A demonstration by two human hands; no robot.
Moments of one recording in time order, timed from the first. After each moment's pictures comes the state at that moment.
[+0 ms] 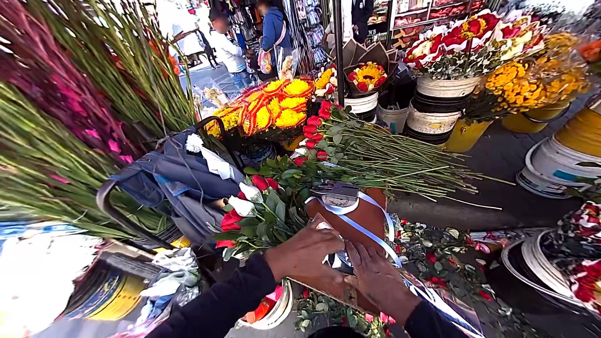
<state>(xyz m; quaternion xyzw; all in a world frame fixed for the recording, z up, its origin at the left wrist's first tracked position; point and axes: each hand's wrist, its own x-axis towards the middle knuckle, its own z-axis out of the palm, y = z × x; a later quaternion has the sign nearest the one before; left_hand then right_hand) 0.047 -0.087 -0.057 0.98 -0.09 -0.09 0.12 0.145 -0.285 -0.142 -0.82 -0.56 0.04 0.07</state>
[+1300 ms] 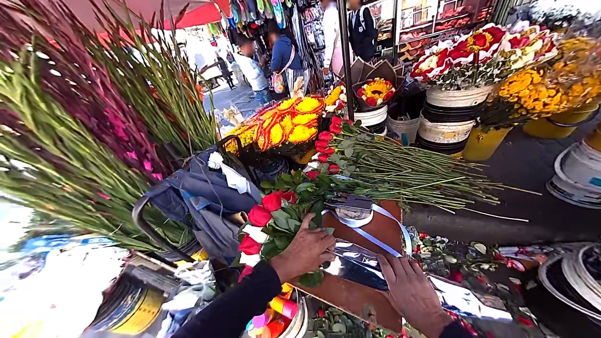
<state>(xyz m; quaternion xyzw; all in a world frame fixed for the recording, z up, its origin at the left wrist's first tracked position) 0.029 -0.051 -0.056 1.00 -0.04 0.01 0.07 0.166 -0.303 -0.192 -0.80 -0.53 -0.27 0.11</state>
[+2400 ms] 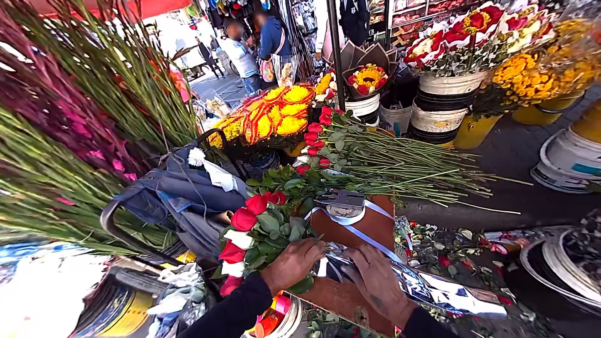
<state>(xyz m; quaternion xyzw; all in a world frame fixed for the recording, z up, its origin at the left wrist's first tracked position) 0.023 -0.038 -0.117 0.96 -0.14 0.25 0.04 0.157 -0.253 -0.164 -0.74 -0.55 -0.14 0.36</state>
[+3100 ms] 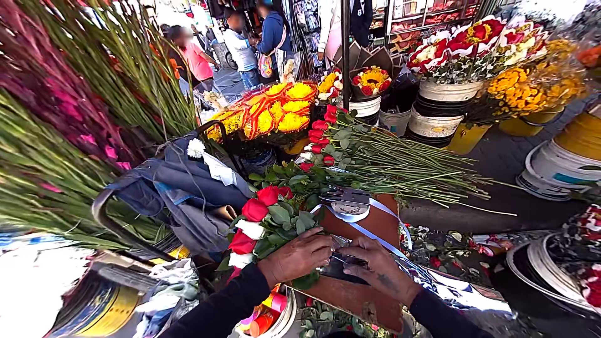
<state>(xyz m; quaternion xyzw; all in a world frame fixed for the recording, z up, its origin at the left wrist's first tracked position) 0.014 -0.020 -0.098 0.96 -0.24 0.14 0.09 0.171 -0.244 -0.146 -0.71 -0.57 0.14 0.39</state>
